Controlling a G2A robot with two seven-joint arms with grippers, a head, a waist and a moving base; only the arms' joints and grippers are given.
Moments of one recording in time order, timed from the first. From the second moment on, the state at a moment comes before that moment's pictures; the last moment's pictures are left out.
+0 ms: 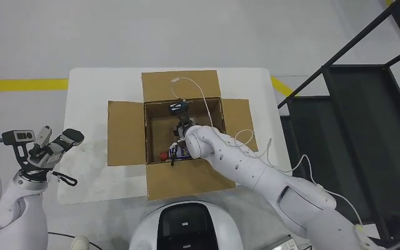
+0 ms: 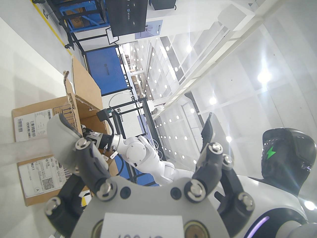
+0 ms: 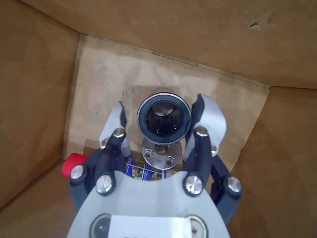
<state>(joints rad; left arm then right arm) 1.51 -1.19 -1.92 -1.50 -0.63 -0.46 -1.06 -0.74 -1.43 0.52 -1.12 -0.73 0.46 0.58</state>
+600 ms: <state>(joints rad) 1.51 -1.19 -1.92 -1.50 -0.63 -0.46 -1.06 -0.88 -1.39 0.61 -1.41 -0.95 0.53 0.66</state>
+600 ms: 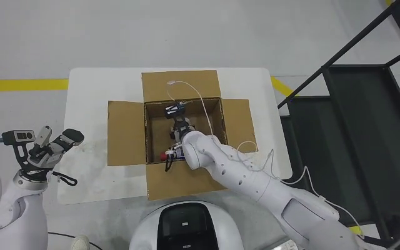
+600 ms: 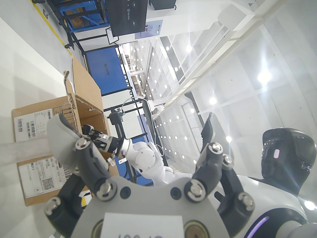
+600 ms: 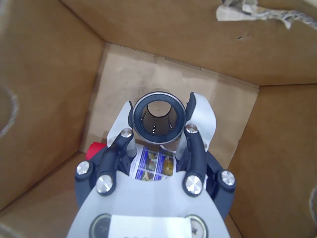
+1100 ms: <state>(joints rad) 1.51 -1.19 -1.92 -1.50 -0.63 -0.46 -1.06 -1.14 -1.28 0.93 -1.90 -1.15 0.43 0.87</state>
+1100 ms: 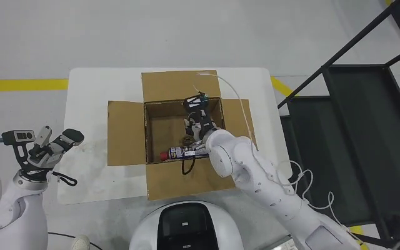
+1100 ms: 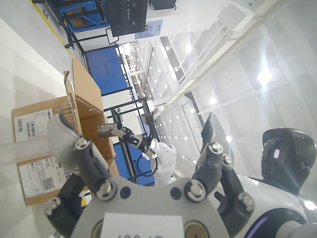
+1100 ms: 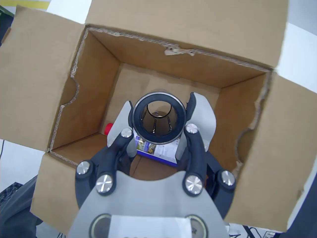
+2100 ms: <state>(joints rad) 1.51 -1.19 -1.92 -1.50 -0.63 -0.46 -1.06 -1.32 -1.21 1.52 -1.87 -1.05 0.22 0.89</state>
